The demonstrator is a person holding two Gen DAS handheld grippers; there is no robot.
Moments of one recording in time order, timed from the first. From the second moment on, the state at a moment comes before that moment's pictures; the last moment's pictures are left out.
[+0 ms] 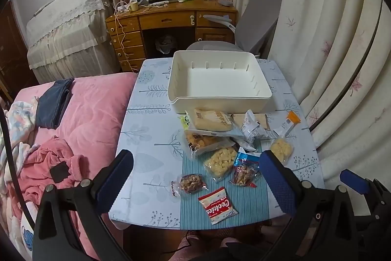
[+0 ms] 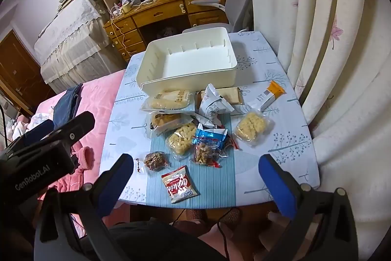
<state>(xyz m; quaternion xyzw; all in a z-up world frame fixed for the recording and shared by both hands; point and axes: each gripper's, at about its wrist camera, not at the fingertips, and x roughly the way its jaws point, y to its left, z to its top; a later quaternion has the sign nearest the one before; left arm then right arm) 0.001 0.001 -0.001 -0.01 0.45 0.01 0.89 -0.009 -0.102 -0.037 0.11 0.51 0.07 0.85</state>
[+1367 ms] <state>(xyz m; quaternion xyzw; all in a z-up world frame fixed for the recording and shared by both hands) 0.005 -0.010 -0.002 -0.04 0.46 0.05 0.89 0.001 -0.115 -0.039 0.09 0.51 0.09 0.85</state>
